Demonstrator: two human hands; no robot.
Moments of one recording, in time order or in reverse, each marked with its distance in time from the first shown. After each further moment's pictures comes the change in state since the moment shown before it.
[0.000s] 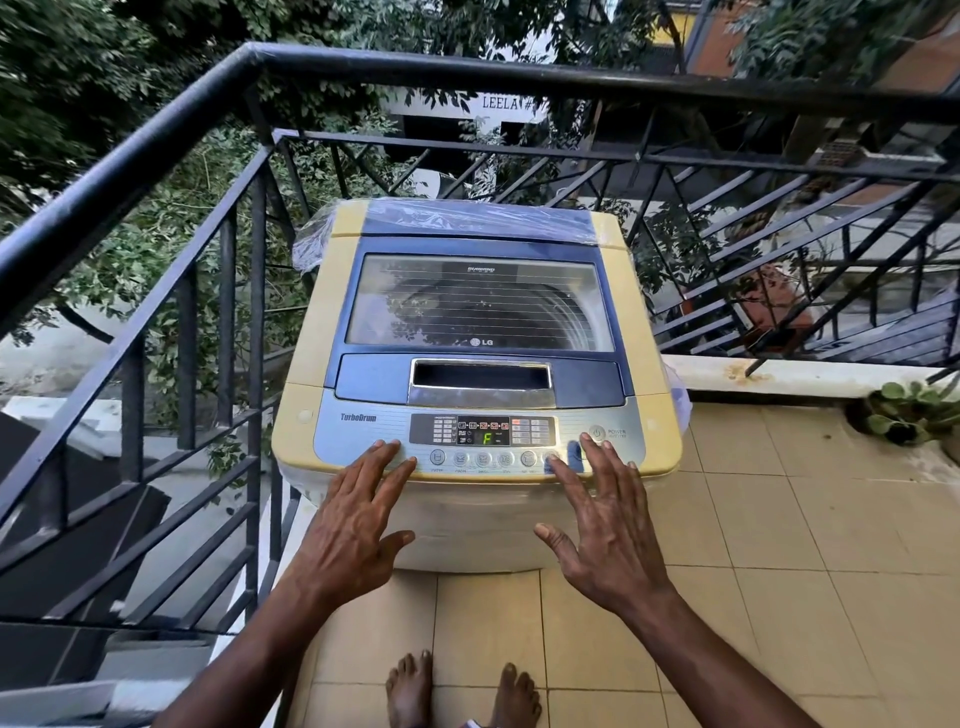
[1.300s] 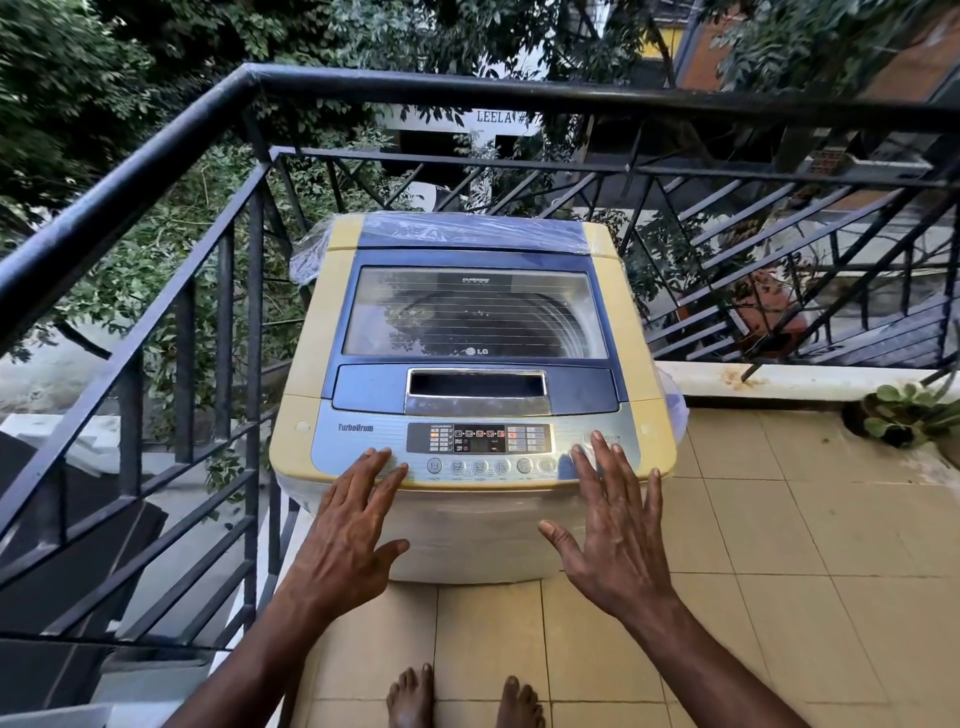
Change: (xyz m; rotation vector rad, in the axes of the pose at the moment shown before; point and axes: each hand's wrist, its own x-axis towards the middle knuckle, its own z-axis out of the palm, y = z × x) left_hand -0.003 0.001 -0.003 -0.020 0.049 -0.012; right_hand -0.002 0.001 -0.006 -0.001 0.062 0.098
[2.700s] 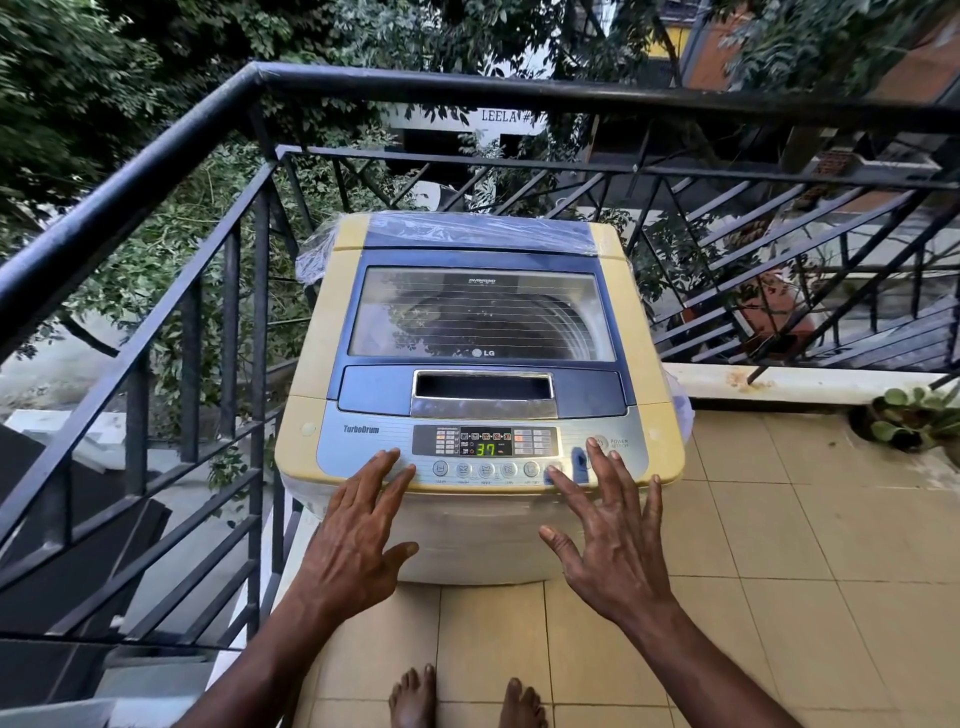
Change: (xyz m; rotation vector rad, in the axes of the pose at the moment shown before) left_hand 0.002 0.000 0.003 0.001 -0.011 -0.012; right_hand 0.001 -0.003 0.010 -0.055 -0.039 -0.022
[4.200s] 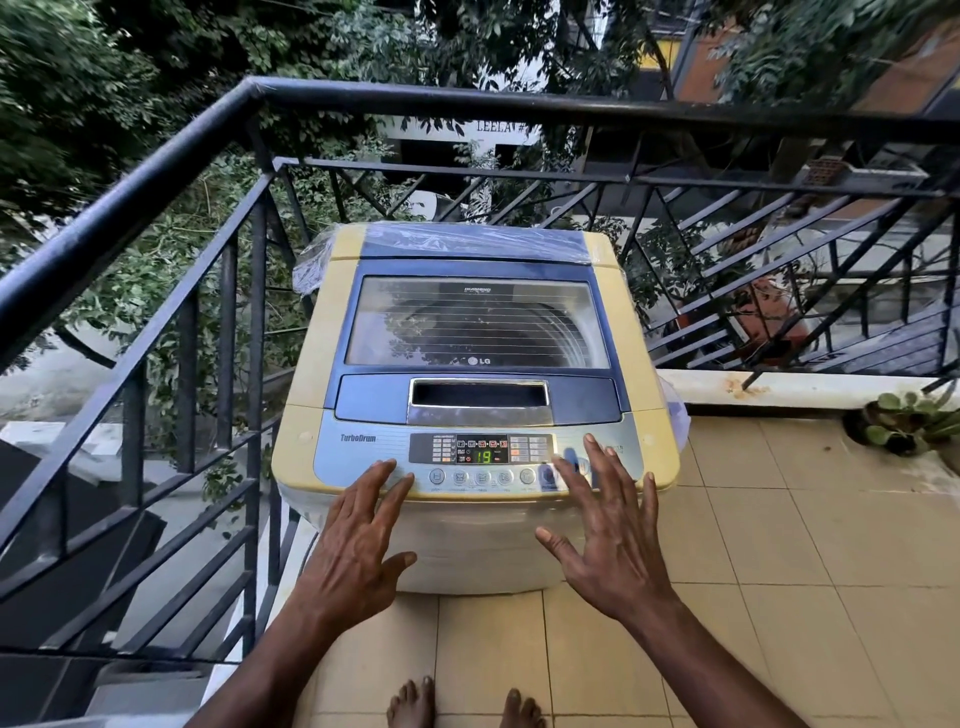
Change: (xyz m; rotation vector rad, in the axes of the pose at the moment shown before) left_hand 0.000 0.000 0.002 -0.048 0.020 0.019; right_hand 0.008 -0.004 -0.019 0.131 -0.016 0.004
